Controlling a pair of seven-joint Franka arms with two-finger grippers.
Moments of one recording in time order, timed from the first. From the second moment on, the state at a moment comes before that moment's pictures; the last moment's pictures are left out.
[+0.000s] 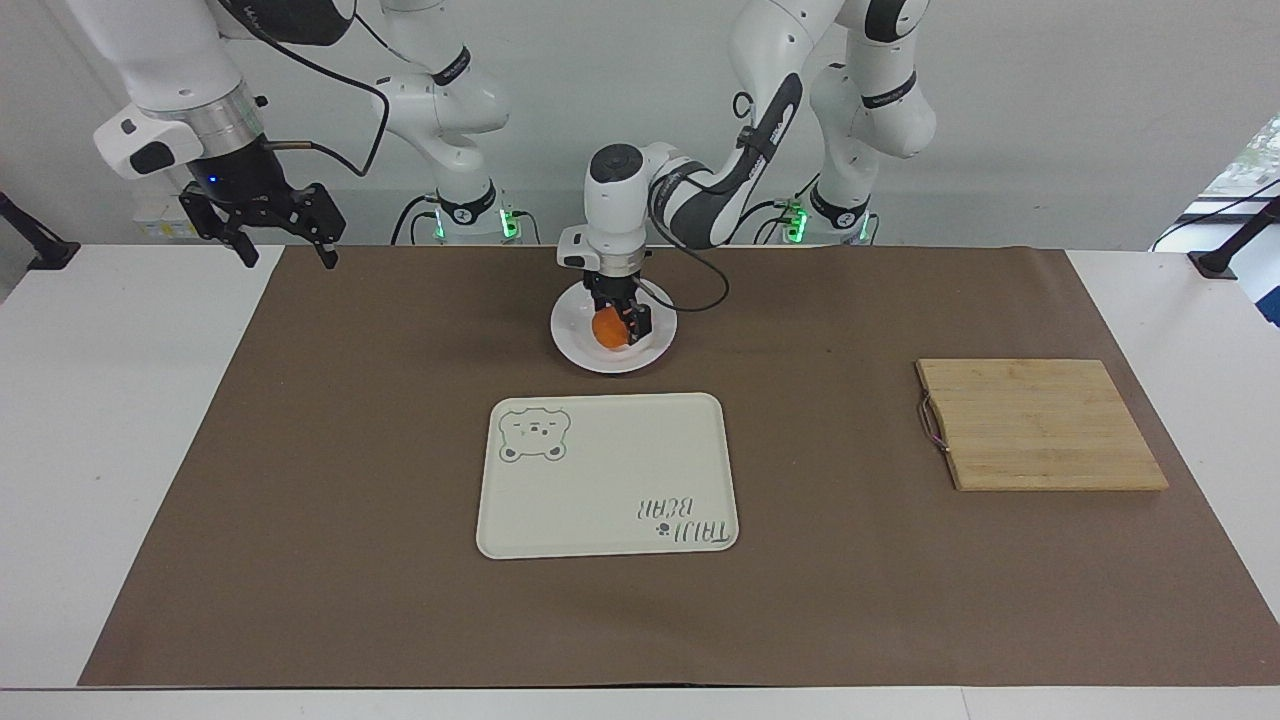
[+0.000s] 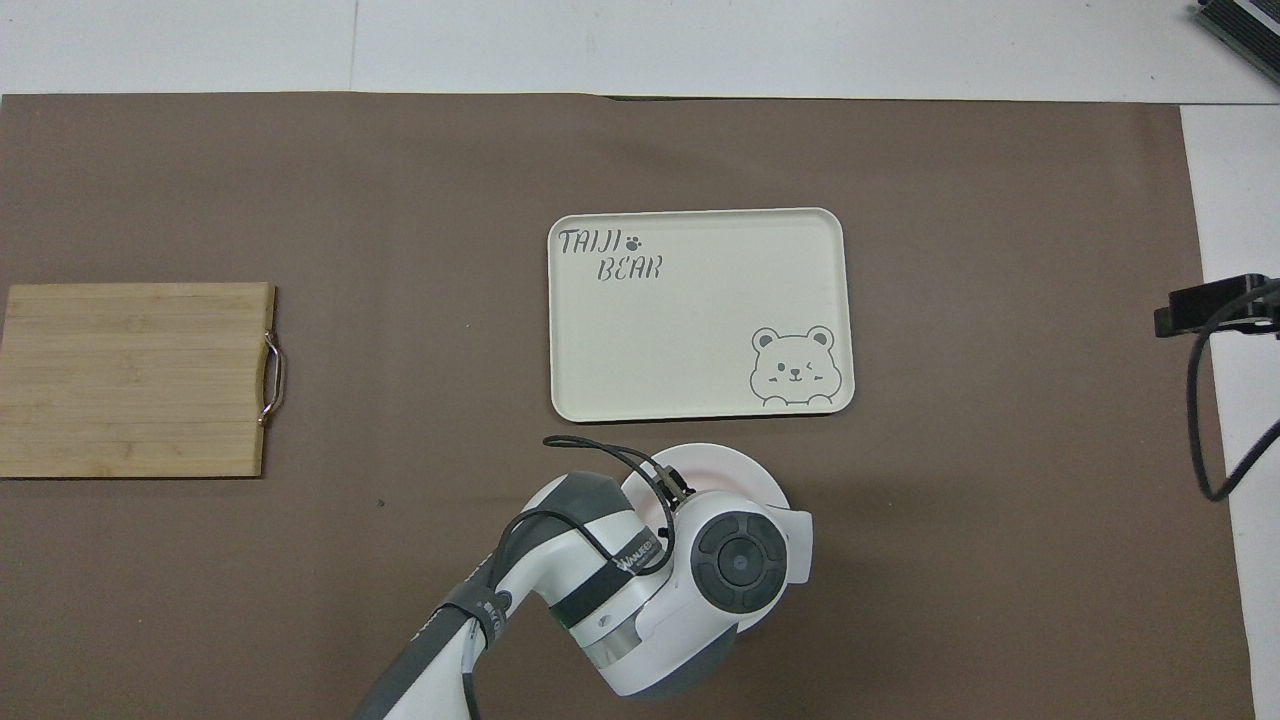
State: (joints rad) left arm -0.89 0.26 -0.04 -1.93 0.00 2.22 -0.01; right arm 0.04 -0.02 -0.11 -1.55 0.00 1.57 -0.03
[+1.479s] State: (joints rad) left arm -0.33 -0.04 0.01 -1.74 0.00 1.75 -0.01; right arm 0.05 -0.06 -0.10 -2.15 0.61 1.88 -0.25
